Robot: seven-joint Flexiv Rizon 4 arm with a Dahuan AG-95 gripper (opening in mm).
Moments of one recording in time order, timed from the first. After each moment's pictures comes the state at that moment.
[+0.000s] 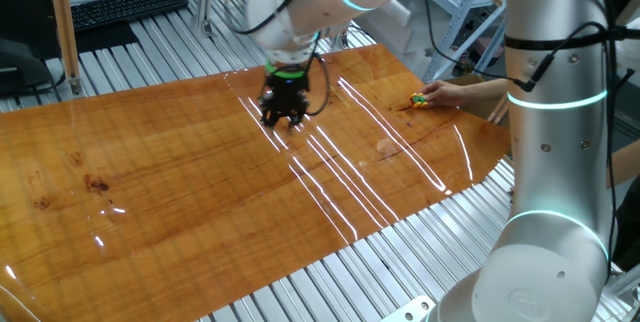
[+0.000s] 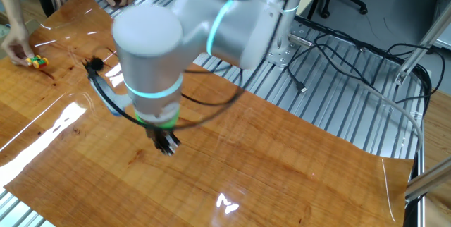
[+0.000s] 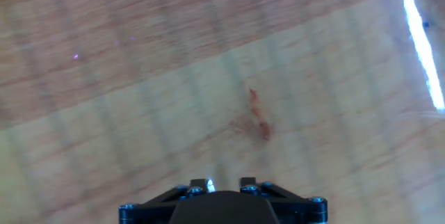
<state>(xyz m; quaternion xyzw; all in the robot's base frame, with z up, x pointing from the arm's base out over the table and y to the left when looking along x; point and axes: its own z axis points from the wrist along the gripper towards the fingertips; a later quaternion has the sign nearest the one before) 0.596 -0.077 0.023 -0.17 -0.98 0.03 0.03</state>
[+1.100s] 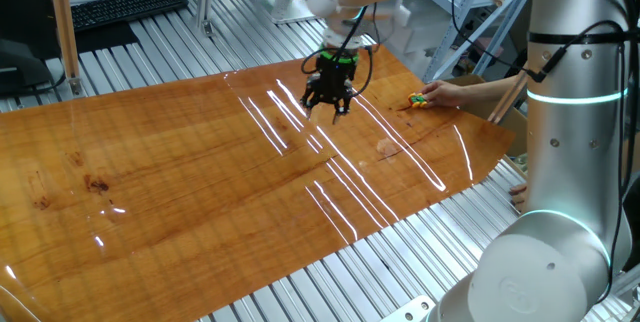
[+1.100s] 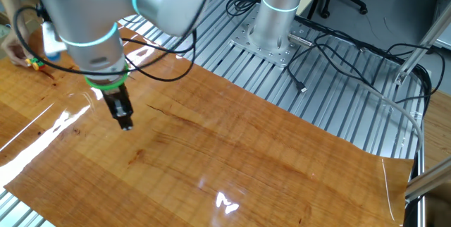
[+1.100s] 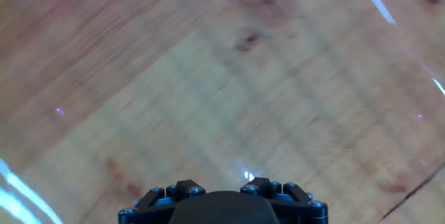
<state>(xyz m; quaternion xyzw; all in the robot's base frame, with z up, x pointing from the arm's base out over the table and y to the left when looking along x) 0.591 -0.178 0.035 -0.37 -0.93 0.00 0.04</state>
